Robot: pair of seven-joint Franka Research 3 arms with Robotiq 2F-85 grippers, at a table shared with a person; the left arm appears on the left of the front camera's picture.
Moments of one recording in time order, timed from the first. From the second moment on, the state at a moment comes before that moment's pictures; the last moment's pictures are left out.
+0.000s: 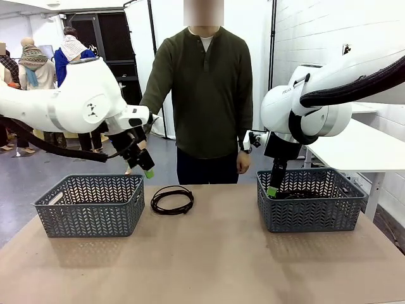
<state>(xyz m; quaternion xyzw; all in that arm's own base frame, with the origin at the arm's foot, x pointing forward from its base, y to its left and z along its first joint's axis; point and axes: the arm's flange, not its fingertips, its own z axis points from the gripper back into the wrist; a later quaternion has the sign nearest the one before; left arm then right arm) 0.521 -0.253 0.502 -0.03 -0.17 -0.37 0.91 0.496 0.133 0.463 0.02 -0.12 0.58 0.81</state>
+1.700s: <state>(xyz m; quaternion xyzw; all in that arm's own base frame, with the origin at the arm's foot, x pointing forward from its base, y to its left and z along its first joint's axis) 0.564 -0.317 0.502 -0.05 -0.08 -0.32 0.94 0.496 0.133 0.463 0.02 -0.12 0.58 0.81</state>
